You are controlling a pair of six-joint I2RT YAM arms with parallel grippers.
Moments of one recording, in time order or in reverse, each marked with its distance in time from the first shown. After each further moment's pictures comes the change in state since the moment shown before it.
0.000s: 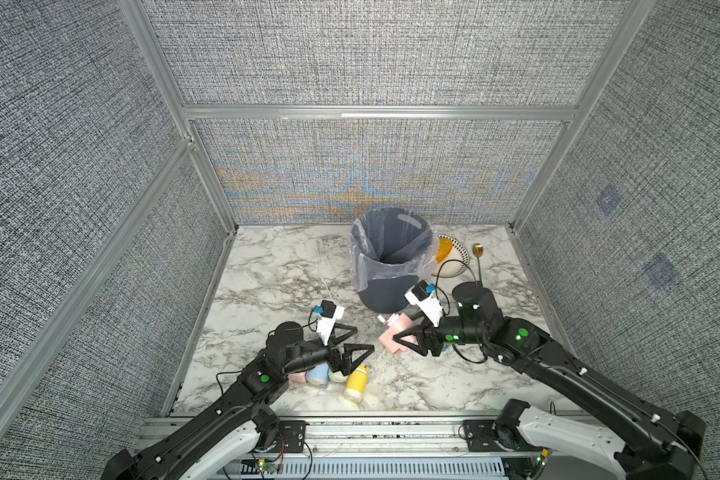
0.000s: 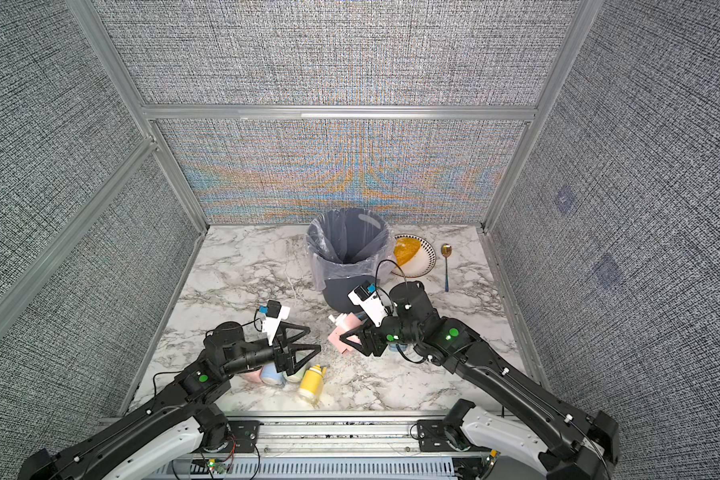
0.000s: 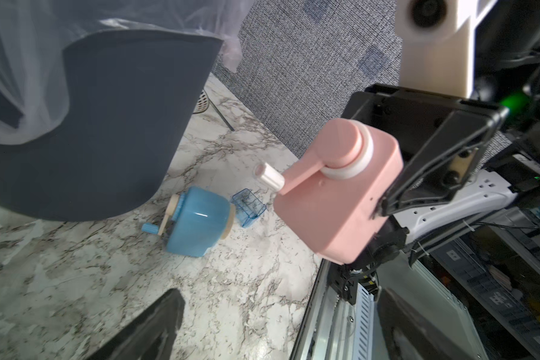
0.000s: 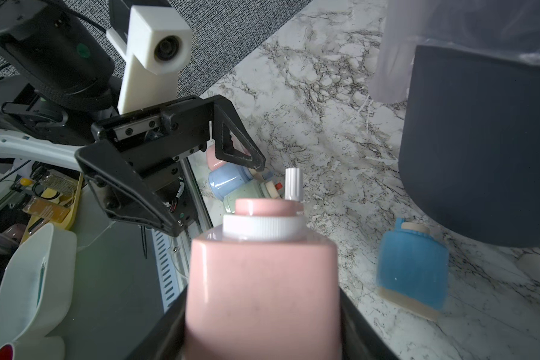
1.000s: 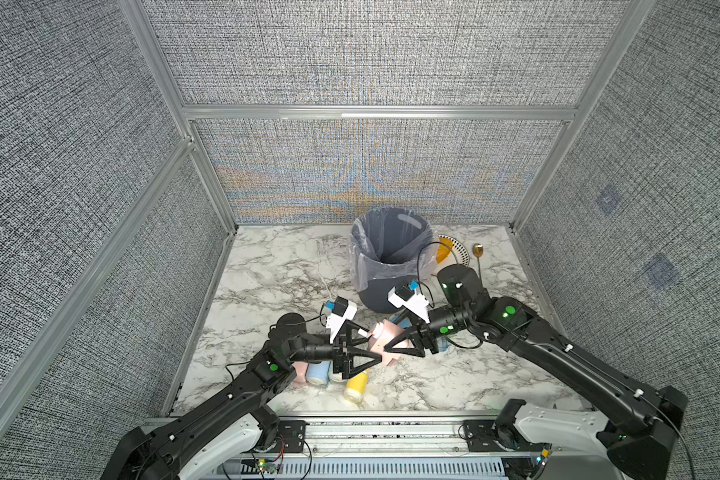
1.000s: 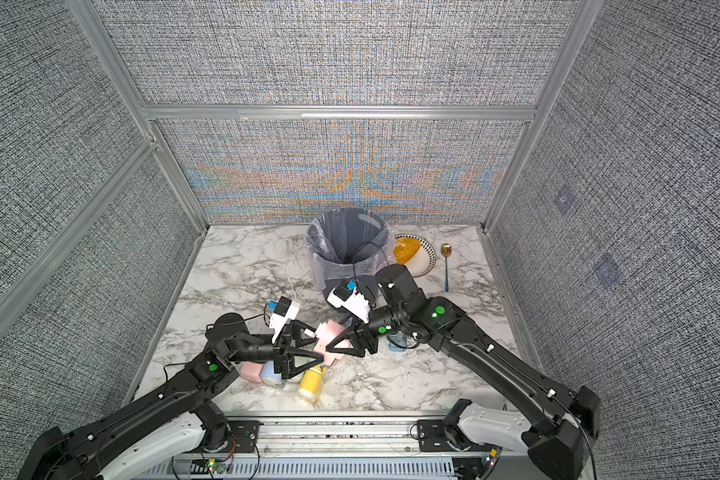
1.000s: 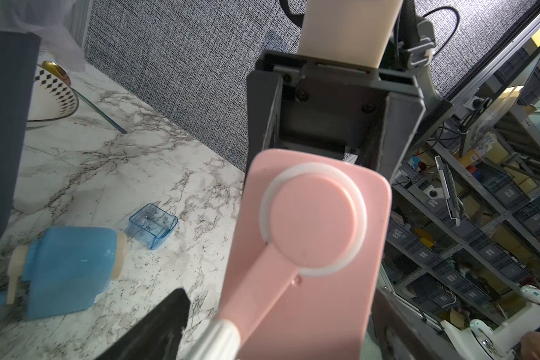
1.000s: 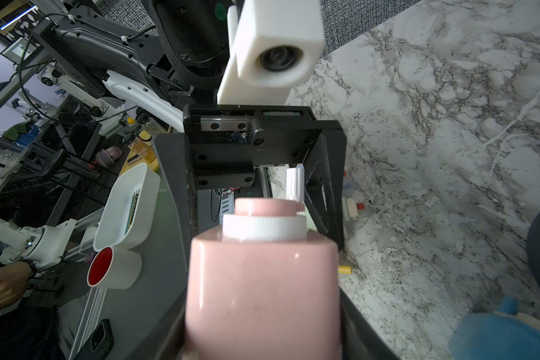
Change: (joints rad) left arm 0.000 0.144 0.059 0.225 0.325 -0.078; right arm 0.014 0.164 0.201 -0.127 -0.327 -0.179
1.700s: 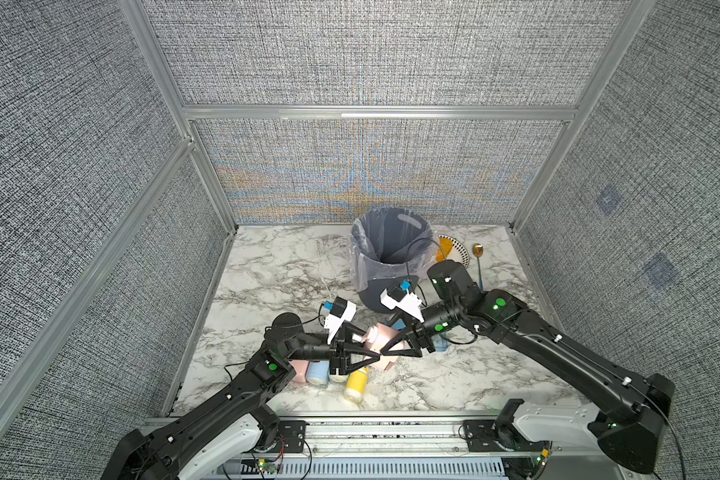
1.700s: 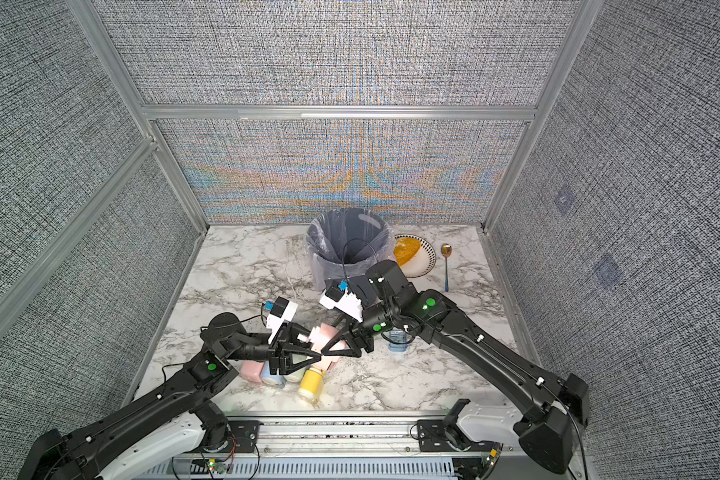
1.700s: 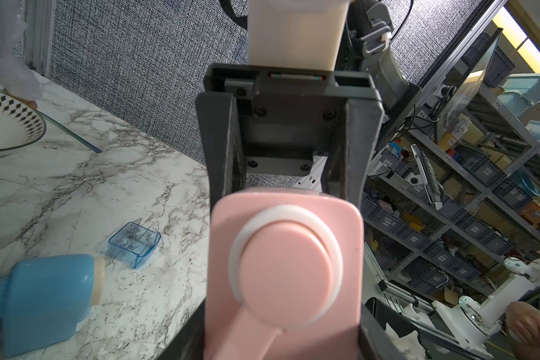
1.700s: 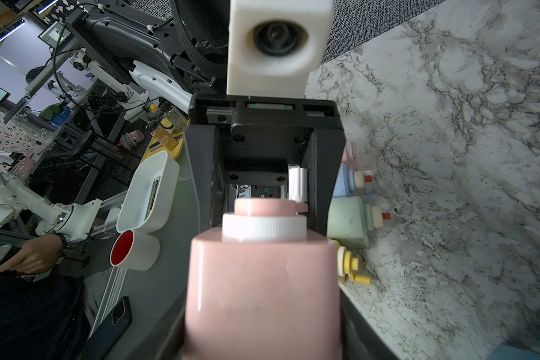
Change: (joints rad) left arm 0.005 -0.018 0.006 0.057 0.069 0.000; right arm 0.015 0.071 0.068 -0.052 -0.066 -0.055
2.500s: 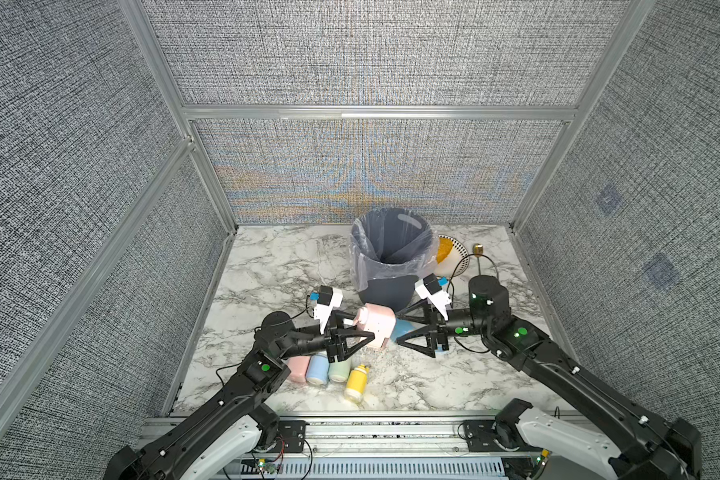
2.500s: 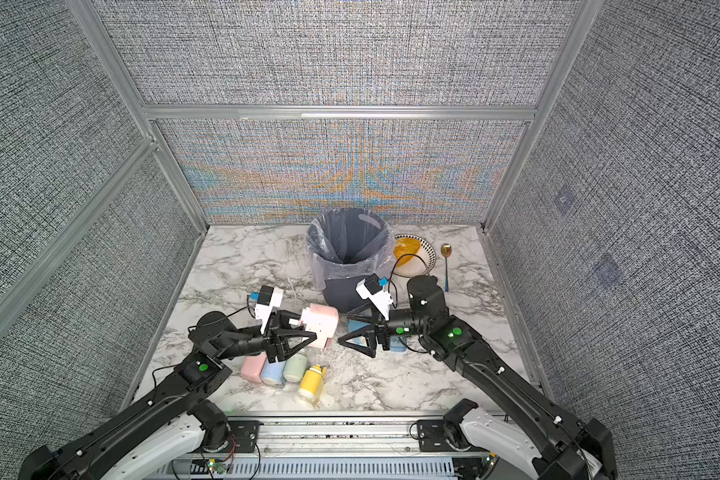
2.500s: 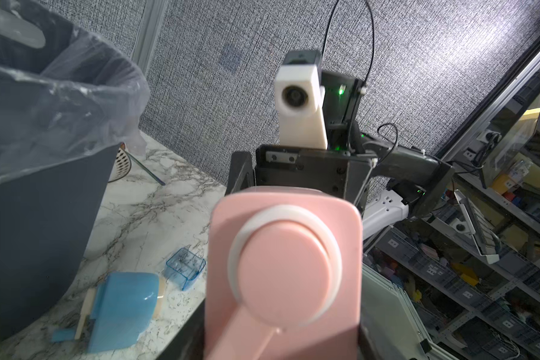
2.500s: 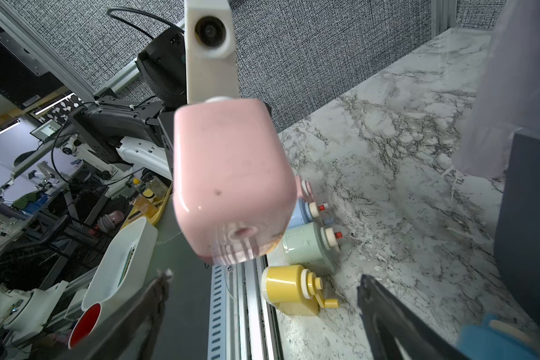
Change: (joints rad) left arm 0.063 -0.041 0.040 -0.007 -0.158 -0.028; right arm -0.187 -0.266 -0.430 0.573 -0.048 0.344
